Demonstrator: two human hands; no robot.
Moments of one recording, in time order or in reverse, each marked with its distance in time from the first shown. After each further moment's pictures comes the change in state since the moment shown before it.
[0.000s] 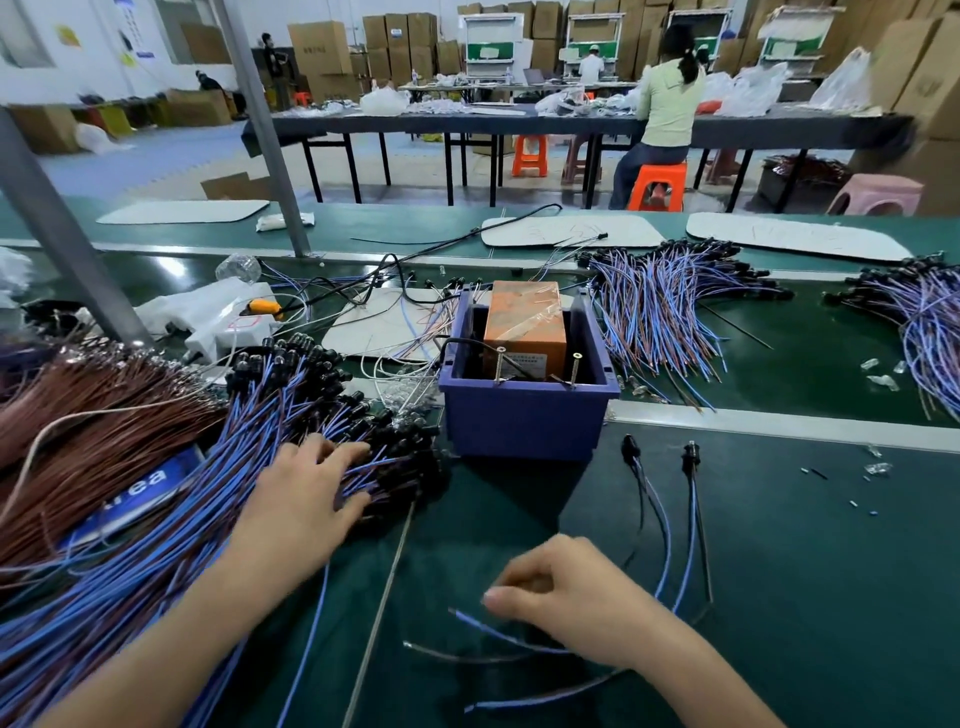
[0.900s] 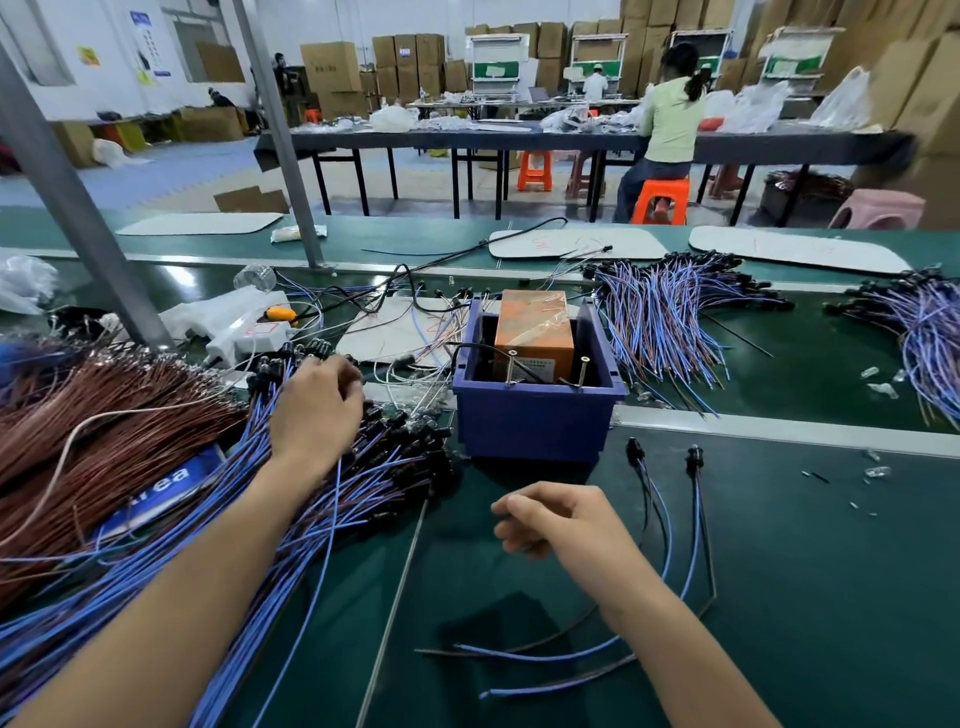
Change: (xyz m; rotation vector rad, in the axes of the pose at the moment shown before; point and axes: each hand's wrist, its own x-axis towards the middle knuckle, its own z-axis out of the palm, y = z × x) left_hand 0.069 -0.004 -0.017 -0.256 0.341 -0.215; right_hand 0.008 -0.018 -0.001 0.667 0.293 0.006
